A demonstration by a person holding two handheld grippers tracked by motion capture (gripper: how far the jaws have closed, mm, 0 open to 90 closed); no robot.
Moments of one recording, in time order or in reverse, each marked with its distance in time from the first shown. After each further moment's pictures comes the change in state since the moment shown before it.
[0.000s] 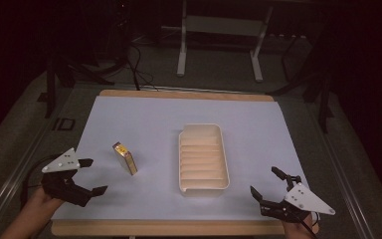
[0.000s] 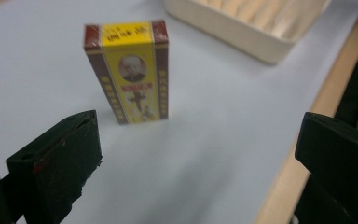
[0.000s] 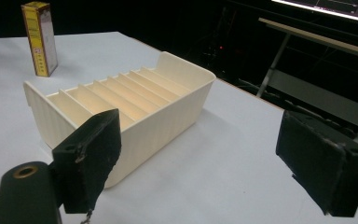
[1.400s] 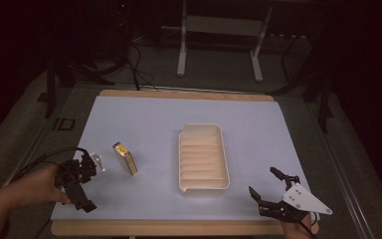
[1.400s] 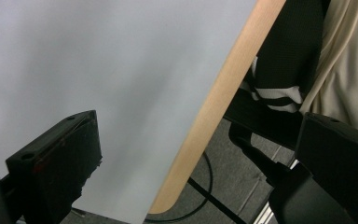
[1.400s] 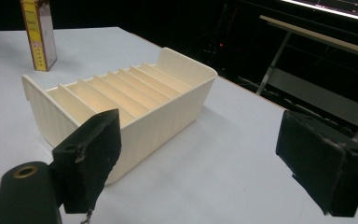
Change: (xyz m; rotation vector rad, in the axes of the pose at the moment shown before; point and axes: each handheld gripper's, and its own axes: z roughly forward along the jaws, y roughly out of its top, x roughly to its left) left arm 0.008 0.040 0.027 0.750 -0.226 0.086; right arm 0.002 -0.001 0.003 0.010 -0.002 -0.018
